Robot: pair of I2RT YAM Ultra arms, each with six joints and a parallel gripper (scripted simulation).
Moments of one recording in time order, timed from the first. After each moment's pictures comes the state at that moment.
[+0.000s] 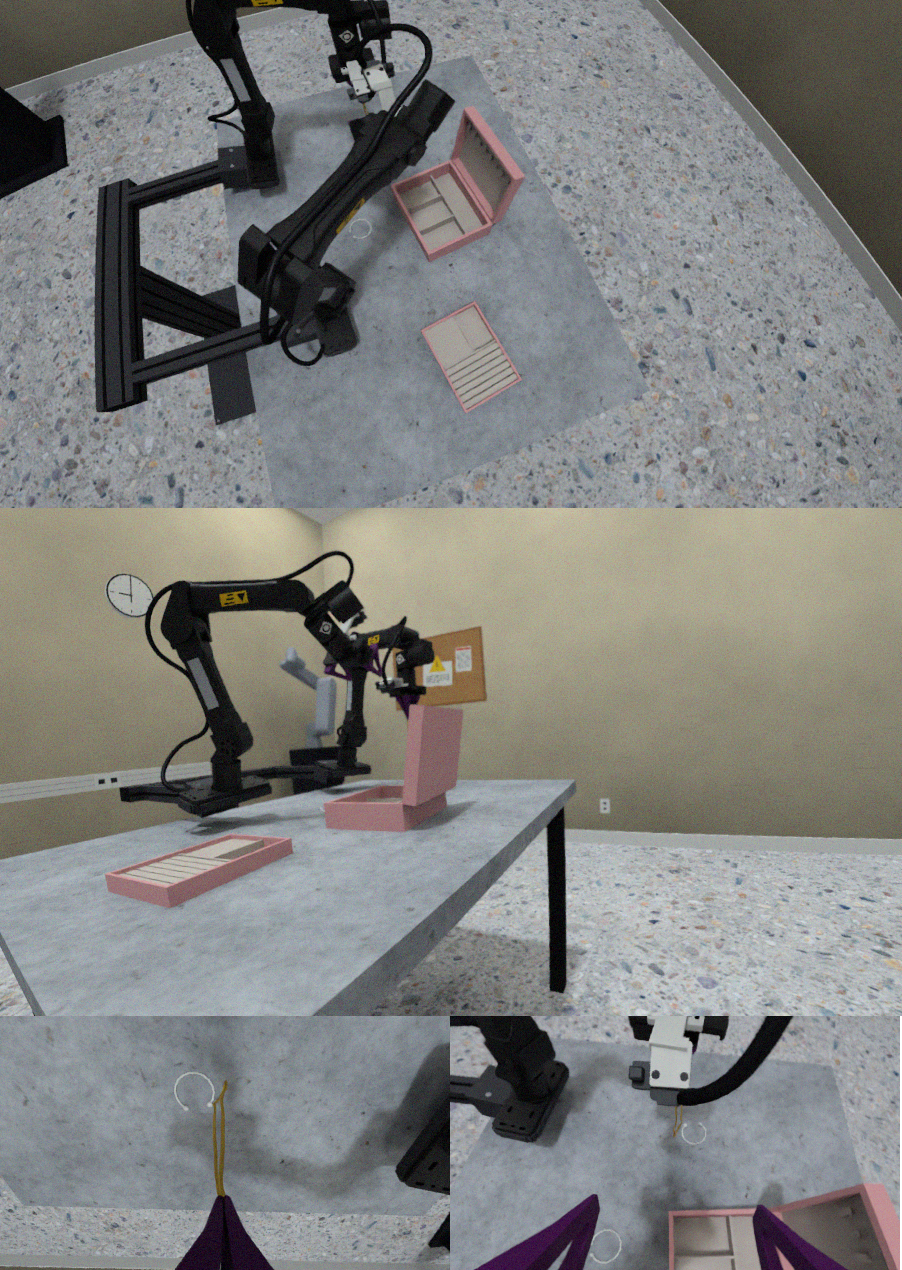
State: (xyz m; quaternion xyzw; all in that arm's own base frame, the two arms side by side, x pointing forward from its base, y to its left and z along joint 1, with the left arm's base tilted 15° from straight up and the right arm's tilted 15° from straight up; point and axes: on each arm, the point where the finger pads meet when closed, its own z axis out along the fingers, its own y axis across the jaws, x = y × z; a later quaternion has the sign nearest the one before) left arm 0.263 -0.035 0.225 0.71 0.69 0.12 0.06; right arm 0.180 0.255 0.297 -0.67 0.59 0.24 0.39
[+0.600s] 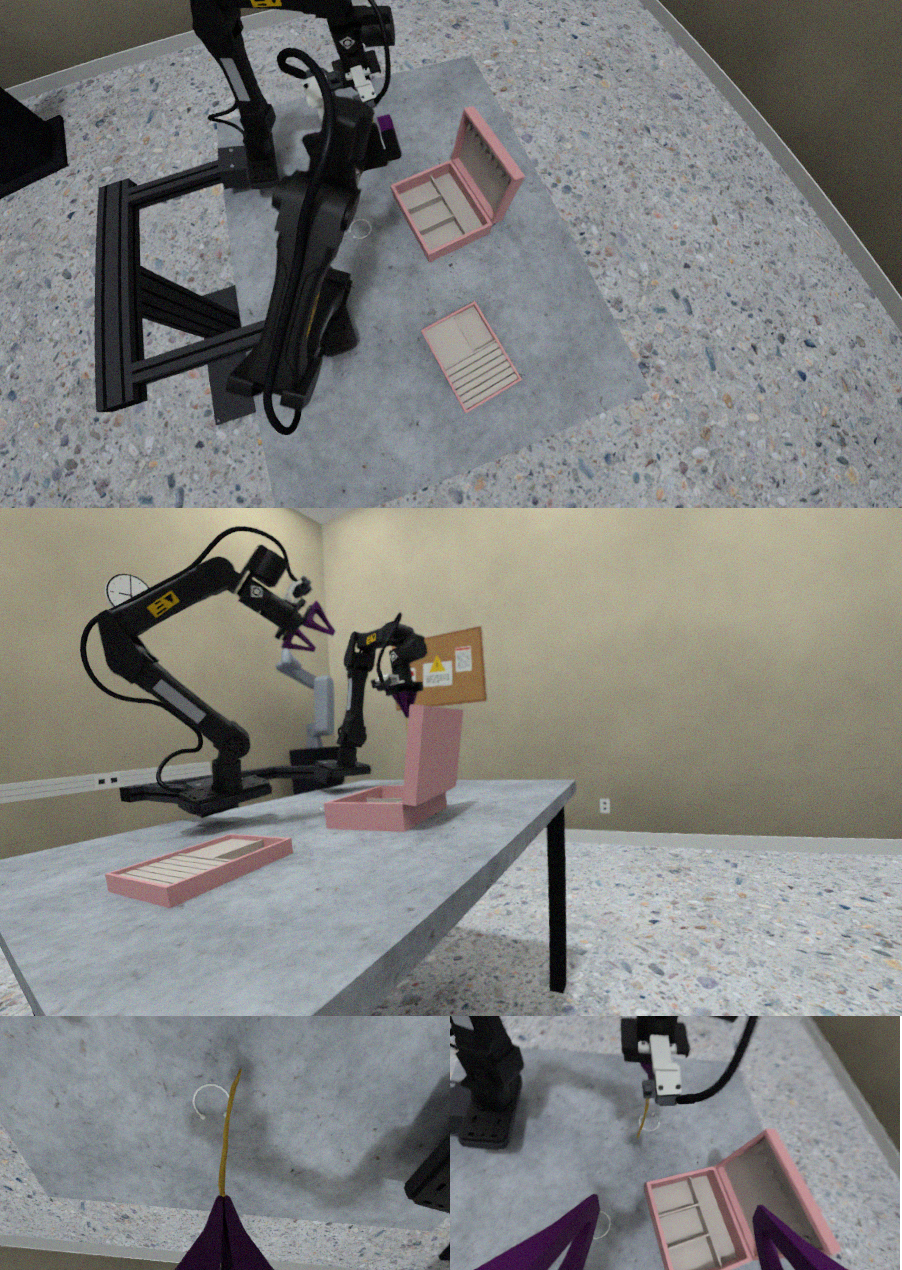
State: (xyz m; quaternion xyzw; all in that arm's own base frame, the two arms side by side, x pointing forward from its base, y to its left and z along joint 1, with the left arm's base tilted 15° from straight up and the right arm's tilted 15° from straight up) left arm 0.272 -0.060 0.232 0.70 0.69 0.15 0.08; right arm 0.103 0.175 0.371 -0.60 0.60 0.14 0.51
